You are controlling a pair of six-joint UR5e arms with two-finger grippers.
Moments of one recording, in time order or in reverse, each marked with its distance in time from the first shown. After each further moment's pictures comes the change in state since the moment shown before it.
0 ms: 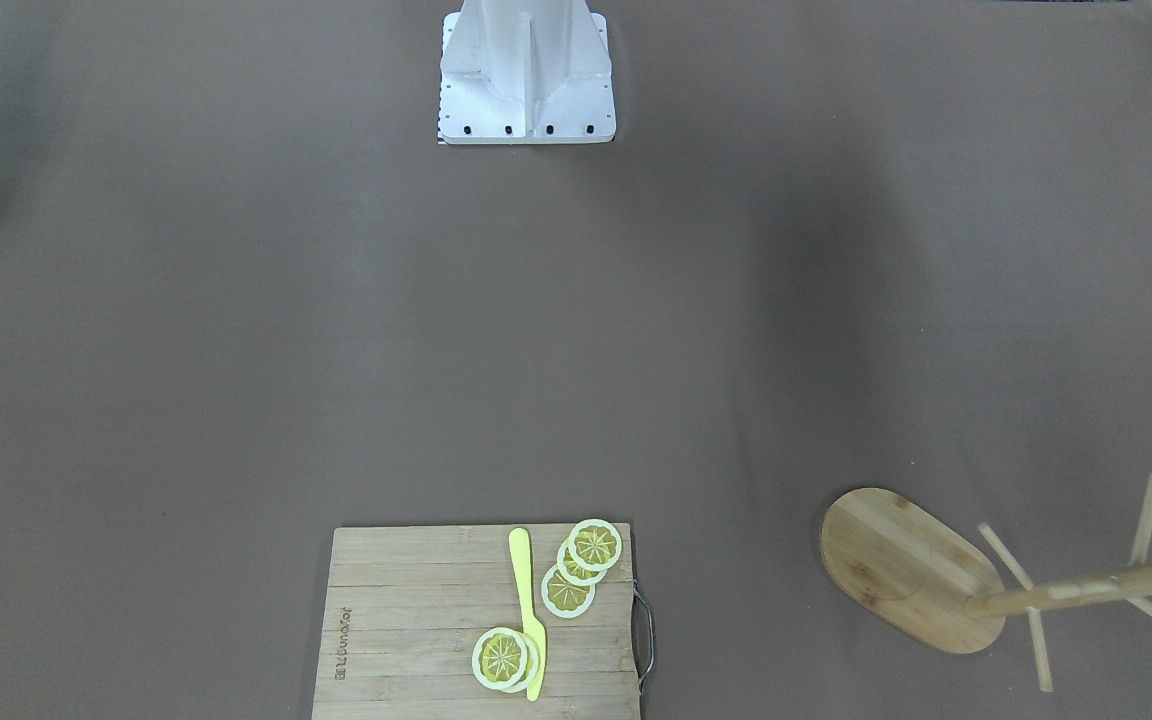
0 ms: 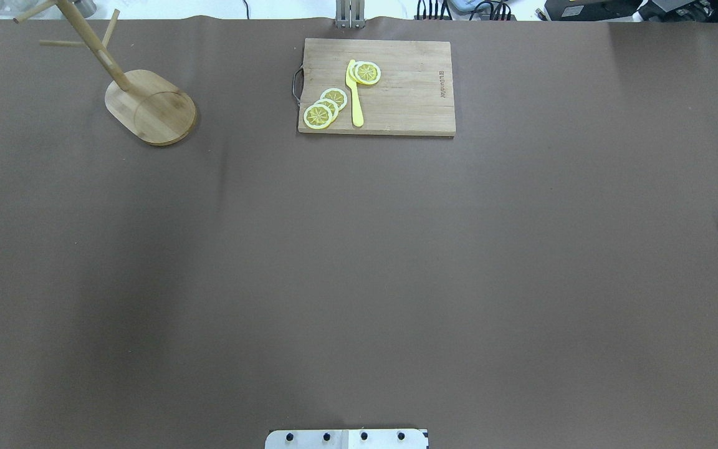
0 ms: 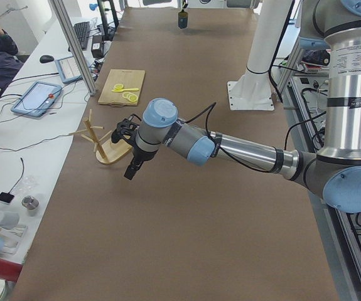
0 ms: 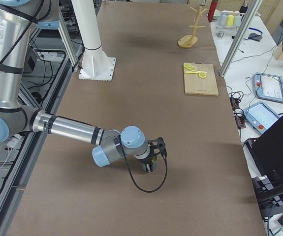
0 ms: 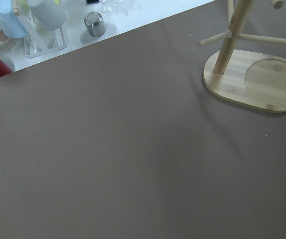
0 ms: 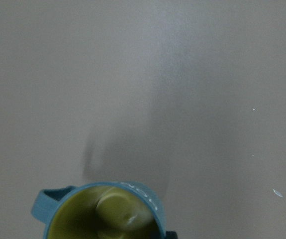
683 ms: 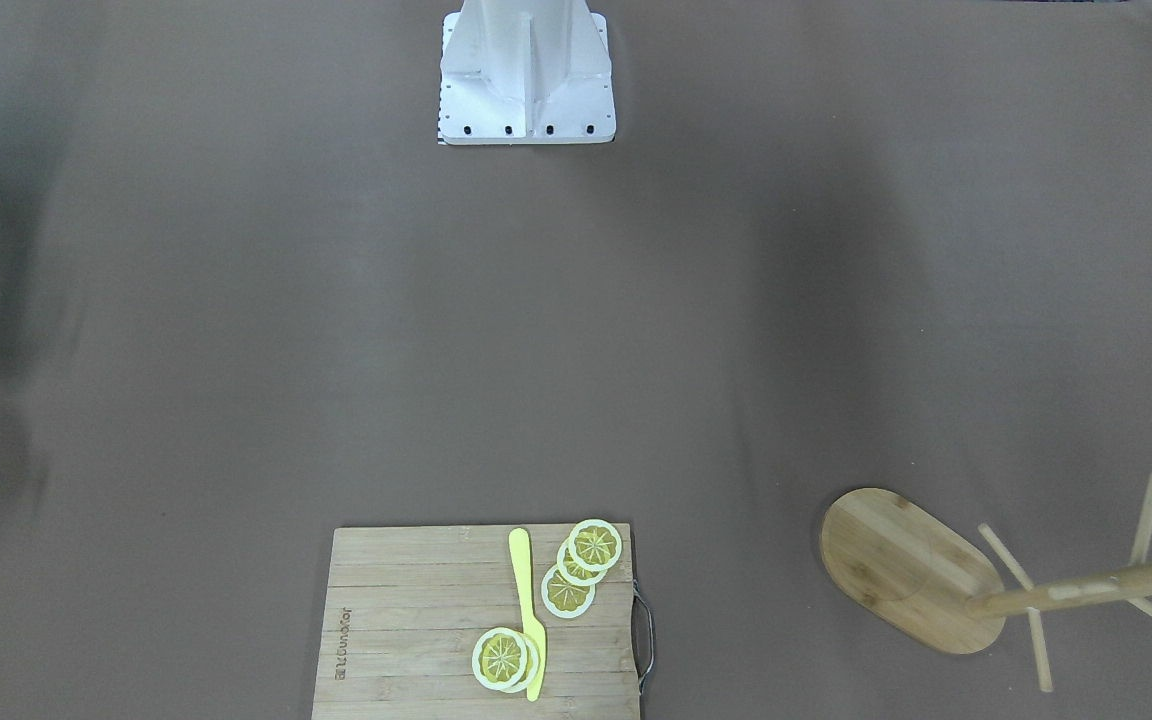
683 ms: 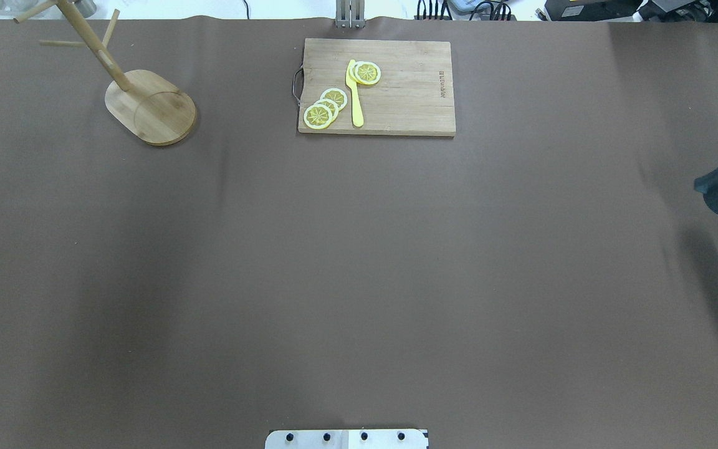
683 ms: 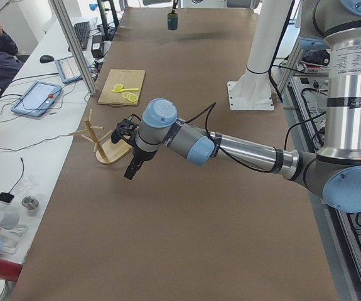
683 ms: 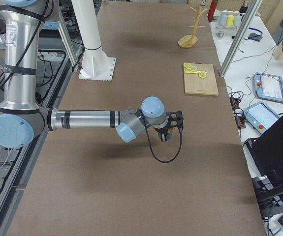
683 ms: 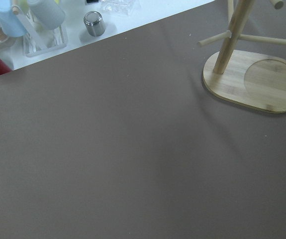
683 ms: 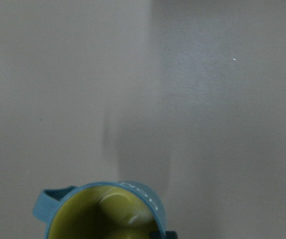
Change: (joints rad) left arm 0.000 -0.001 0.001 -0.001 -0.004 -0.008; right arm -0.117 0.144 0.116 -0.029 0.059 0.475
